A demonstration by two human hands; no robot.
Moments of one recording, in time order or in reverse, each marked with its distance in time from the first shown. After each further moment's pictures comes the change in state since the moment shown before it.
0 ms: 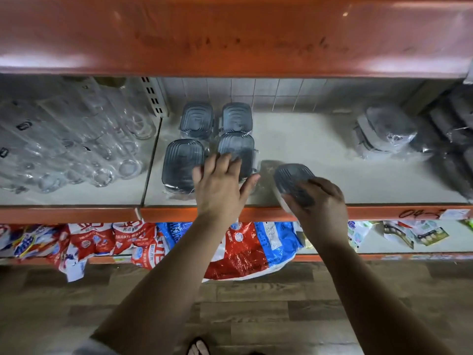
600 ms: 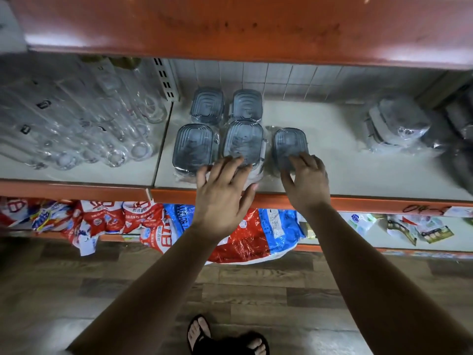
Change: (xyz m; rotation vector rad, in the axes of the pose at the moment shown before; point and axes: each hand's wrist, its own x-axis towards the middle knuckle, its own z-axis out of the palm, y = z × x) left_hand -0.045 -0.007 -0.023 -0.072 0.036 0.150; right_hand 0.031 -0.022 0.019 -0.141 -0.286 -0.010
